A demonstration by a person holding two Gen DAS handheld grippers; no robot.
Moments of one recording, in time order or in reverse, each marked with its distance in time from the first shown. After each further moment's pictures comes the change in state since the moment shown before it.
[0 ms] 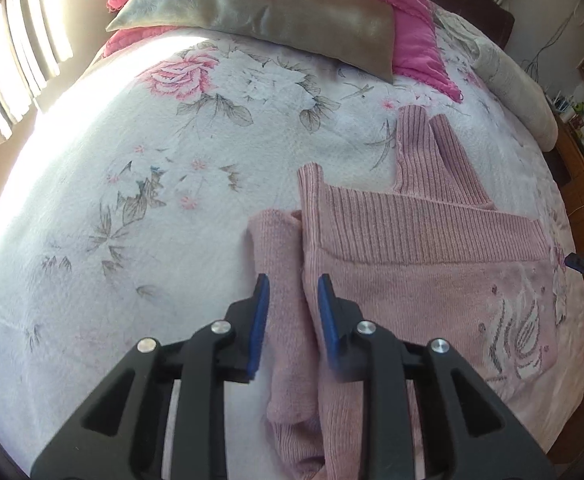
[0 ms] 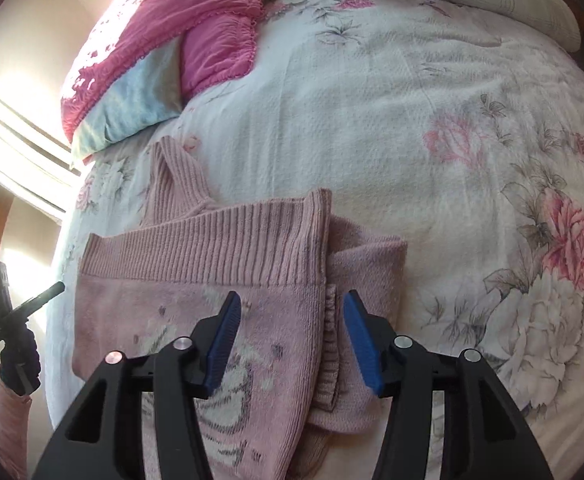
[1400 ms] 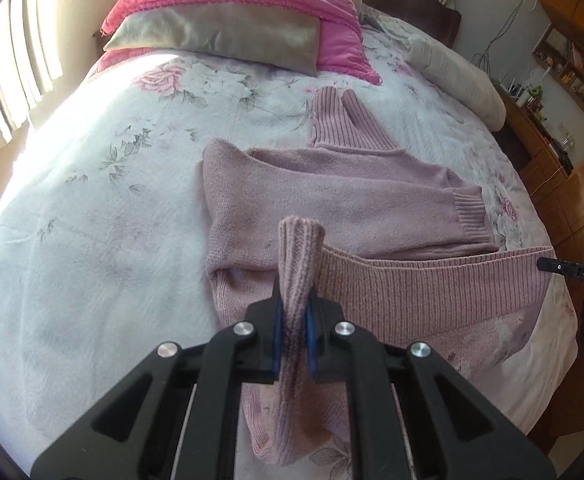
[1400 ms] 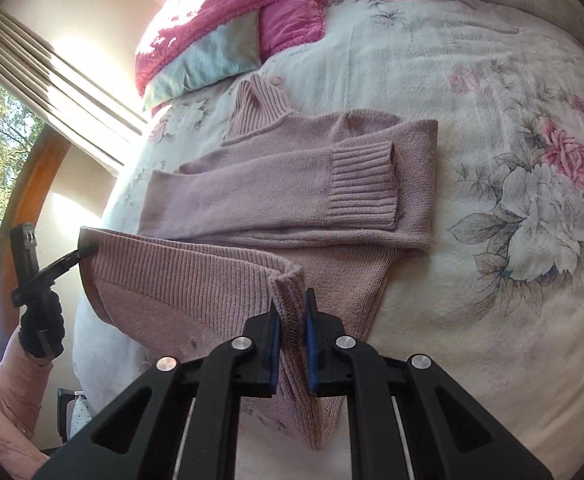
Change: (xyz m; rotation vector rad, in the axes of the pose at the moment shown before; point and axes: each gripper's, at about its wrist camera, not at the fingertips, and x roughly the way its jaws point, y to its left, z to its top) left arm -0.092 -0.048 -0.096 0.056 -0.126 -0.106; right arm -0.072 0.027 -0.112 -0.075 -0.004 0.145
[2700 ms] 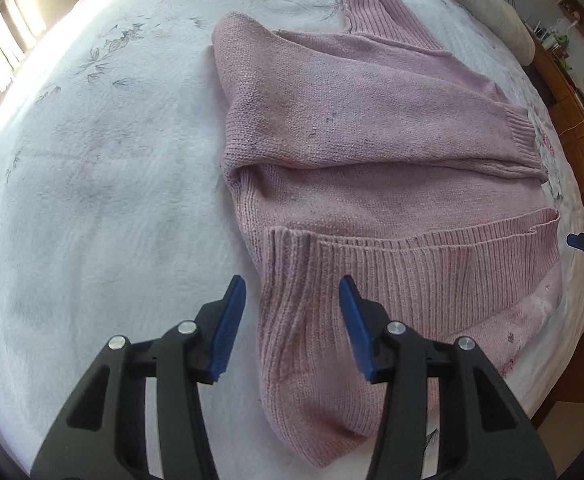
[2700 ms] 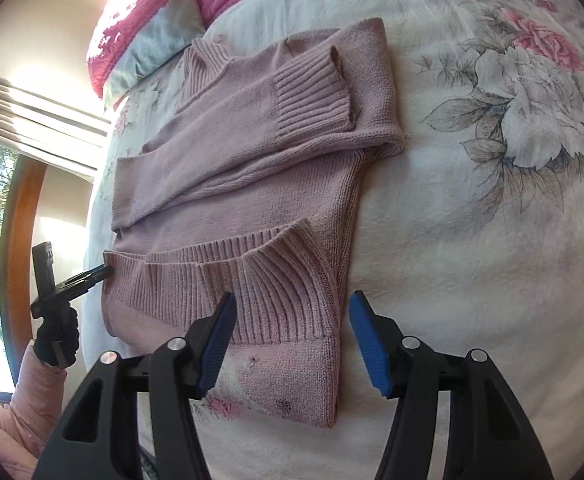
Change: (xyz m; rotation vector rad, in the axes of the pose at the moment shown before) left arm 0.081 0.038 -0.045 0.027 0.345 0.053; right arm 0.044 -0.040 -0.050 0.183 0.139 -0.006
